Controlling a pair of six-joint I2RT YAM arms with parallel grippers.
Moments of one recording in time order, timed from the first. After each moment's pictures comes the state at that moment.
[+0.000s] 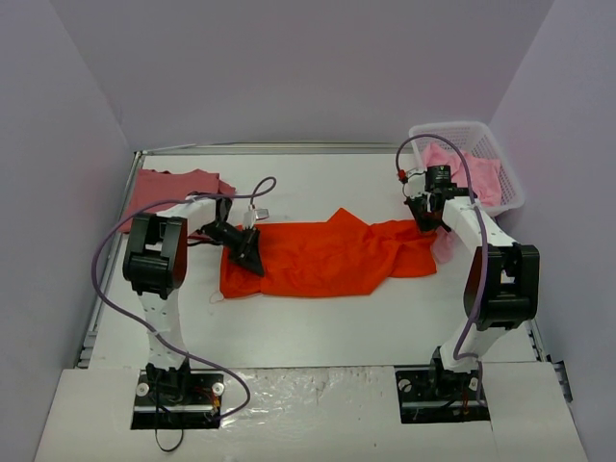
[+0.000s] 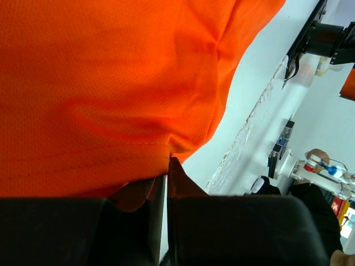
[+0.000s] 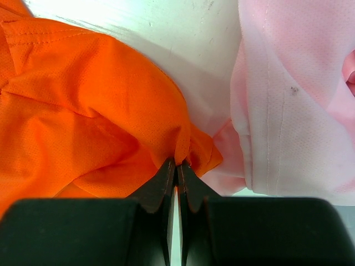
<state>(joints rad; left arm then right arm) -0.17 2.05 1.38 -1.01 0.94 0.31 0.03 1.70 1.22 -0.56 0.00 -0.40</state>
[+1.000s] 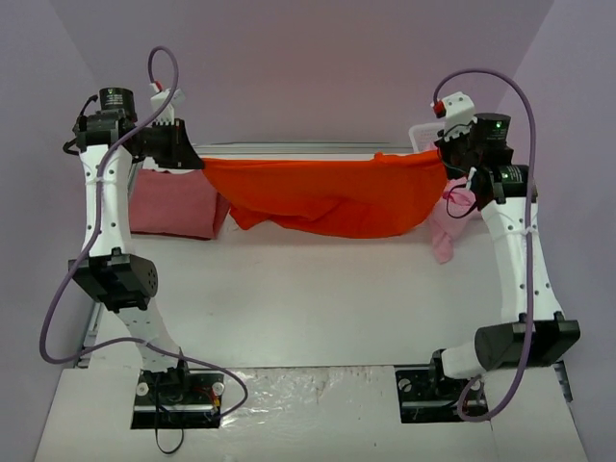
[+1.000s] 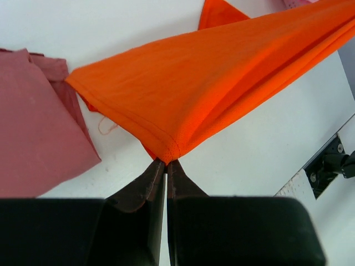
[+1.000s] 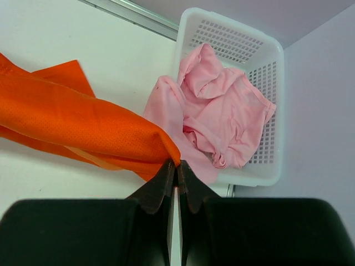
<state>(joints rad) 0.11 1.90 2.32 -1.31 0.79 0.19 0.03 1.45 1.66 -0.70 -0.01 -0.40</state>
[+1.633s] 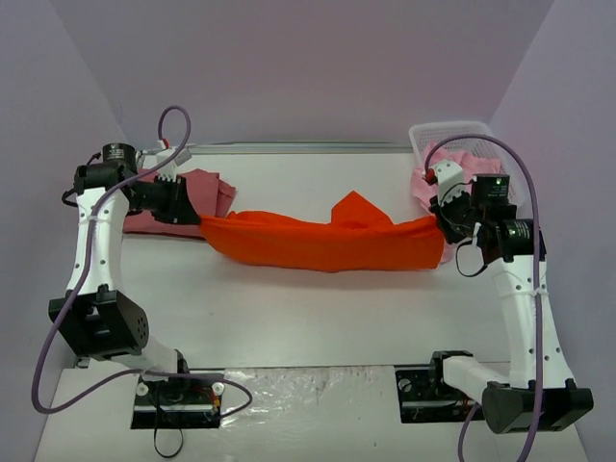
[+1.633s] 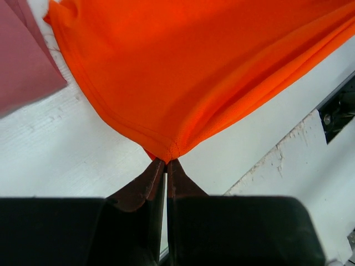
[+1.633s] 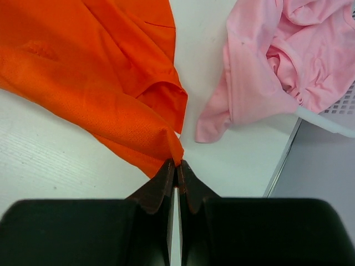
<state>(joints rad) 0.16 1.51 1.65 -1.30 0.77 0.41 0.02 1.08 1.28 -0.93 -0.18 -0.48</state>
